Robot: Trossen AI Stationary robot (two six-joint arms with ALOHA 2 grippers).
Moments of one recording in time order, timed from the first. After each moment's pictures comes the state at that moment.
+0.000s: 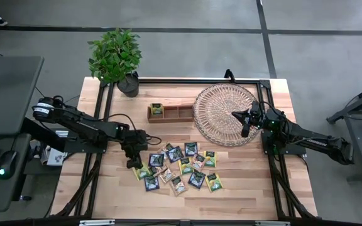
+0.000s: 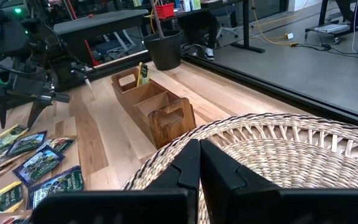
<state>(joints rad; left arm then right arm) -0.13 1.32 0.40 -0.14 0.53 -0.56 -0.43 0.22 0.01 0.03 0.01 0.21</state>
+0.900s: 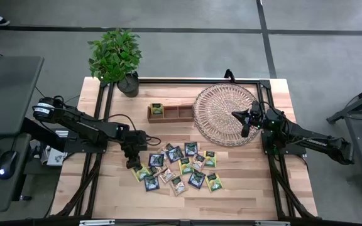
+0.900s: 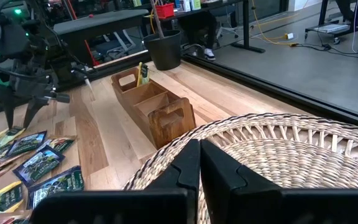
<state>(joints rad) -0.13 1.32 0.40 -0.15 0.52 -0.59 -0.43 0.22 0.01 0.03 0.01 0.21</state>
